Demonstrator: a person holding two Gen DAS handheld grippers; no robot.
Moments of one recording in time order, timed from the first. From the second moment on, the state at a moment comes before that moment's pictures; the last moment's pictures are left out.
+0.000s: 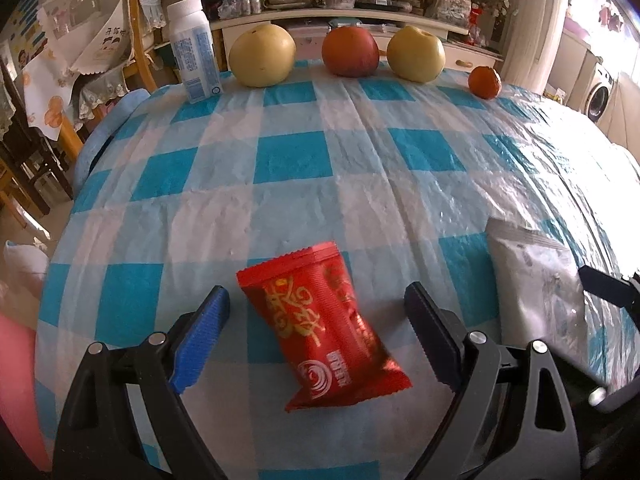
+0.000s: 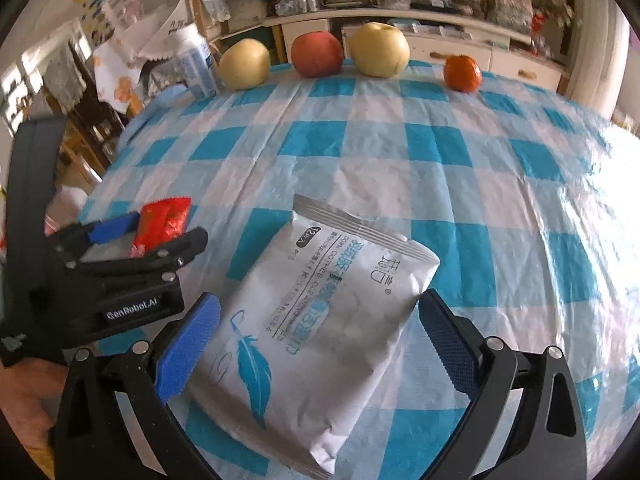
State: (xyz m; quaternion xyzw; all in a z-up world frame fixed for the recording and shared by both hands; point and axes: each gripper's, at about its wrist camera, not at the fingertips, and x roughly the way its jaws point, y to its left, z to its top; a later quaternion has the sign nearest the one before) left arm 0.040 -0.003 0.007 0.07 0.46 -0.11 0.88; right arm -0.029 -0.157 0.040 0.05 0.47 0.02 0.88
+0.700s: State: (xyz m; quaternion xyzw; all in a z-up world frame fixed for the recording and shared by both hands) left arm 0.040 0.007 0.014 0.05 0.44 -0.12 0.89; right arm -0.022 -0.147 0.032 0.01 0.44 0.04 0.90
